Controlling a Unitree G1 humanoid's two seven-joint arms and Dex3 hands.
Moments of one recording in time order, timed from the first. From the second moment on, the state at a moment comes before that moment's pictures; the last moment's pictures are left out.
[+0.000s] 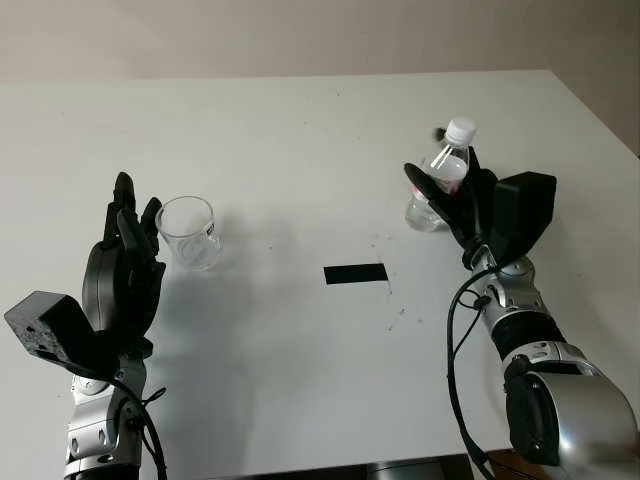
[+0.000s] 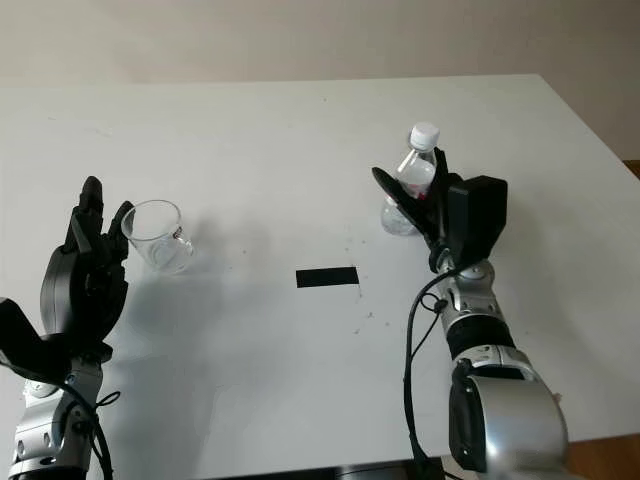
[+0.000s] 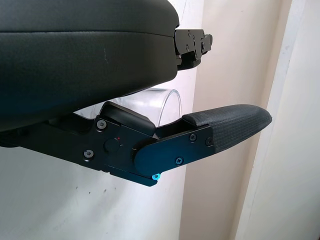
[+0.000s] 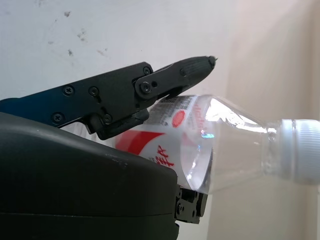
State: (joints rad) left arm -0.12 0.15 0.29 0.07 -0.31 -0.08 -0.15; right arm -0.80 -0.27 -0.17 1.07 0.04 -0.27 0.12
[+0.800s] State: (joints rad) left arm -0.12 0.15 0.29 0.07 -0.31 -0.09 -0.14; right arm -0.84 -0.31 -0.08 1.12 -0.09 -0.30 0.08
